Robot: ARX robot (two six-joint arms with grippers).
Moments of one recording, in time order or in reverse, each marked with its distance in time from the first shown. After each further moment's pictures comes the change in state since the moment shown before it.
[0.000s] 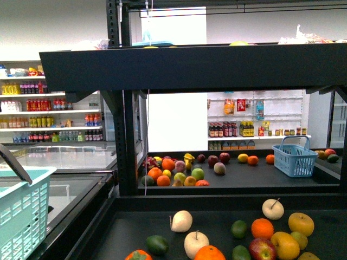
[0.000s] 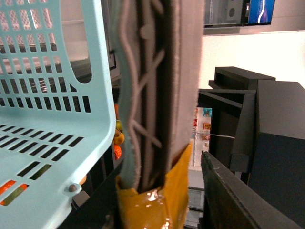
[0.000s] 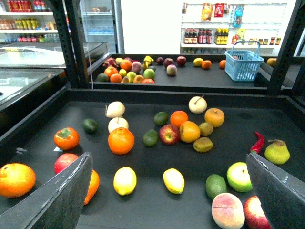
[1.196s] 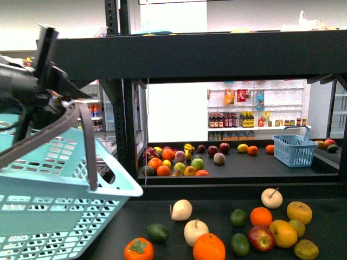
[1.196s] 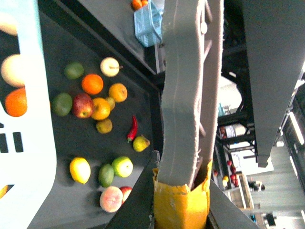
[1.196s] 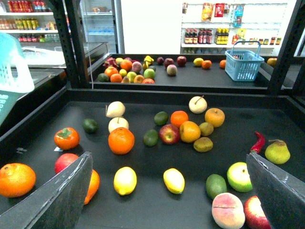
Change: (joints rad) left arm -0.529 -0.147 -0.115 -0.074 0.264 0.471; right arm 0.000 0.000 0.000 0.000 0.000 0.000
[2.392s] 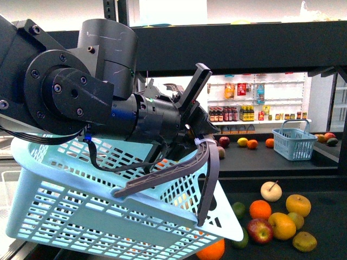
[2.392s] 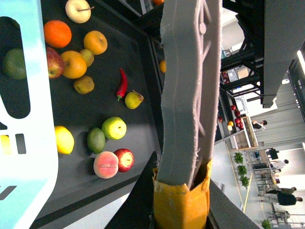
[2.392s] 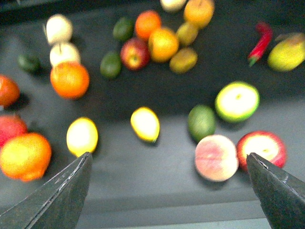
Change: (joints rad) left arm -0.195 0.174 0.174 -0.071 0.027 0.106; right arm -0.292 1.814 0.641 0.521 -0.249 -0.059
